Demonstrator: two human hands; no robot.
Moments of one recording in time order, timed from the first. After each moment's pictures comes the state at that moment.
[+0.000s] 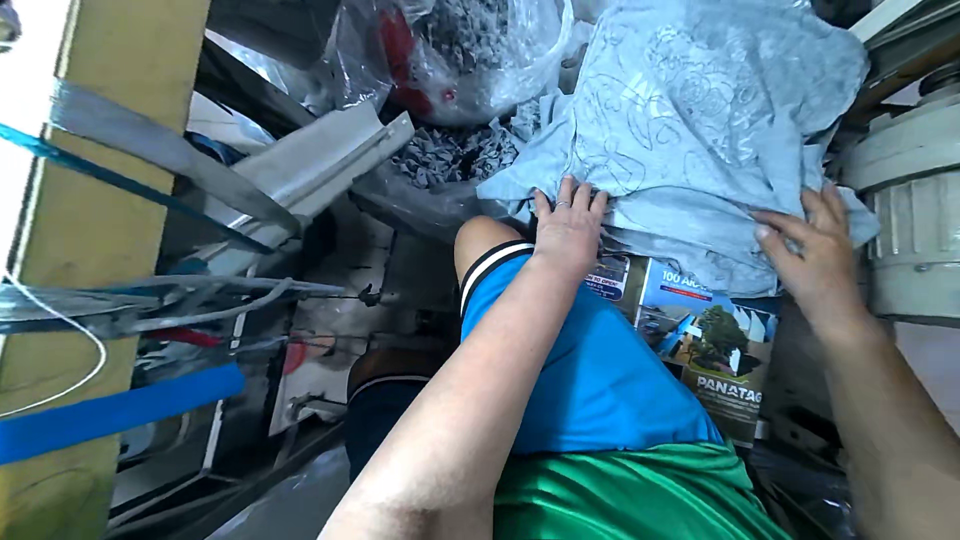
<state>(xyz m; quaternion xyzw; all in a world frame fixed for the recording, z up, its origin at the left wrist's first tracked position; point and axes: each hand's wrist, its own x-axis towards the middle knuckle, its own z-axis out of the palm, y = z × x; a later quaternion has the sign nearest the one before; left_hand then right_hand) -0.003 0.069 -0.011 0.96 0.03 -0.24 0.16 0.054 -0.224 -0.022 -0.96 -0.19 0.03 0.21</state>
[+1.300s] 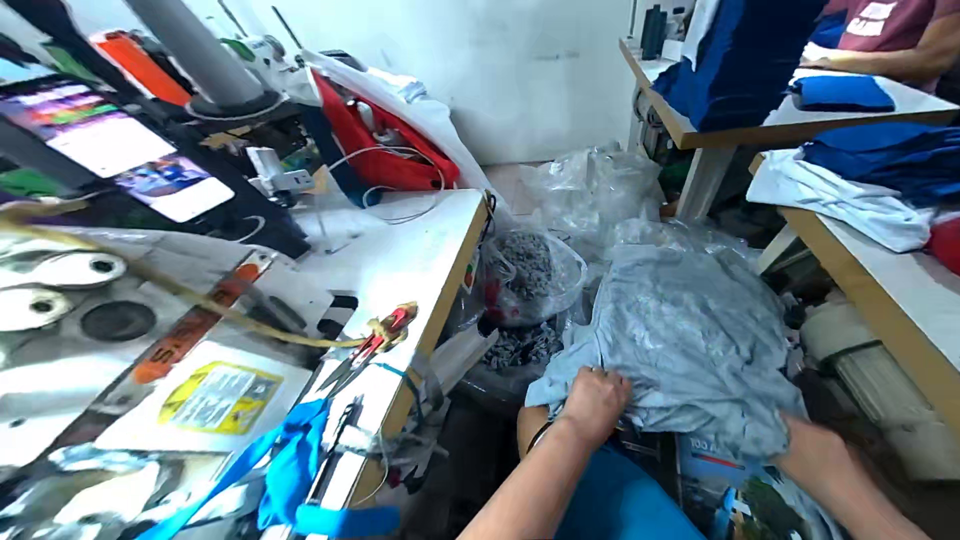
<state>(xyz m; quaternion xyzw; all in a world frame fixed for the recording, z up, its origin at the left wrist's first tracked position) -0.022 0.092 0.062 0.97 -0.13 -0.20 0.05 0.005 -0.186 0.047 -0.97 -0.01 0.20 0.13</state>
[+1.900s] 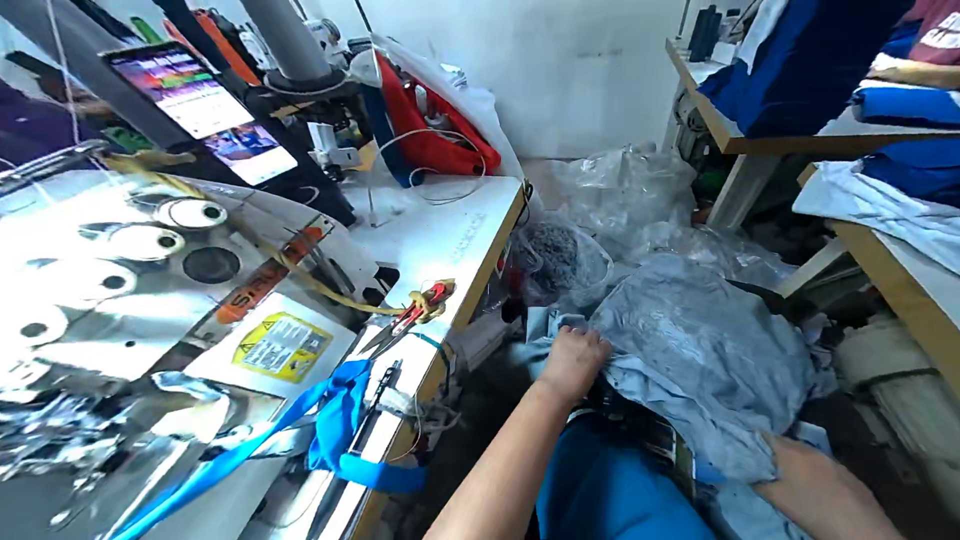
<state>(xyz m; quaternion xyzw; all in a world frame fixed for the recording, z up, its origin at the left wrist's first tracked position) -0.018 0.158 0.057 0.99 -0.08 0.00 0.08 -0.017 -0.140 0.096 -0.95 -0.11 0.28 0.08</state>
